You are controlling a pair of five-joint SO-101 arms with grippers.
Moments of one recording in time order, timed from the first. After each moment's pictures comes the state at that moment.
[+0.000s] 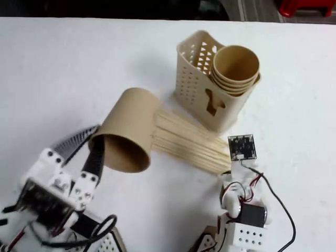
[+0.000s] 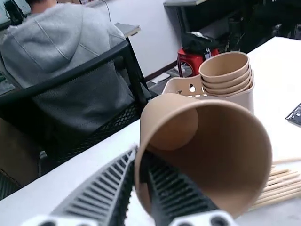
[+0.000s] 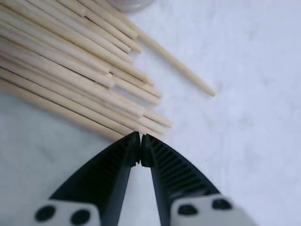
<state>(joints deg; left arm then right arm) 20.5 -83.4 25.1 80.4 -18.7 8.2 -99.3 96.4 68.0 17.5</state>
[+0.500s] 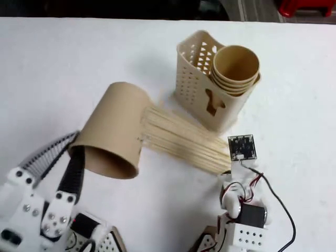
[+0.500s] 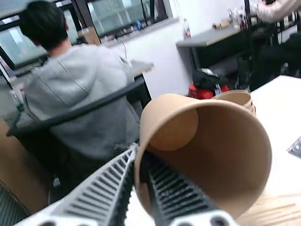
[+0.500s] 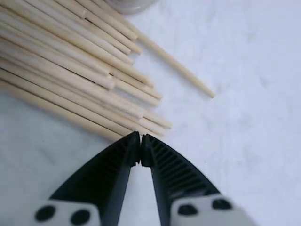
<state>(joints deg) 20.5 -83.4 13.8 82.4 -18.5 8.2 -99.9 96.4 68.2 17.5</state>
